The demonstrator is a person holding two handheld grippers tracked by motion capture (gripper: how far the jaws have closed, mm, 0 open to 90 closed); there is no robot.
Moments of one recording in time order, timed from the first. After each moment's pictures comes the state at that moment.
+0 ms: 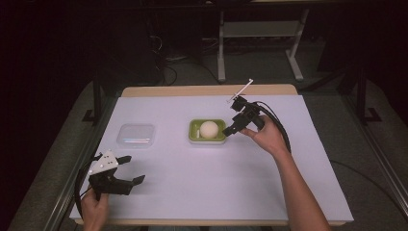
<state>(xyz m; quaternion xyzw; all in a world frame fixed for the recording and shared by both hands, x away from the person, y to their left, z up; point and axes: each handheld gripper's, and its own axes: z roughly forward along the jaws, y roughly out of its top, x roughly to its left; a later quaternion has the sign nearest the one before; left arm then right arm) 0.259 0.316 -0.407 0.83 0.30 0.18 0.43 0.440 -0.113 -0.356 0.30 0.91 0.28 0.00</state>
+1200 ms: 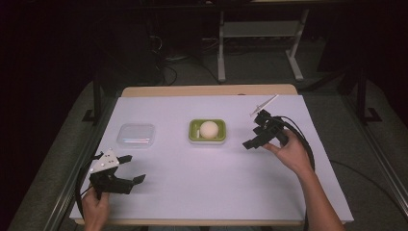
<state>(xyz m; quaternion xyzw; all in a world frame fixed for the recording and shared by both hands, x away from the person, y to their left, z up) 0.263 0.315 -0.408 0.83 0.31 0.17 0.43 0.393 -0.172 -0.370 0.33 0.90 0.28 0.02</state>
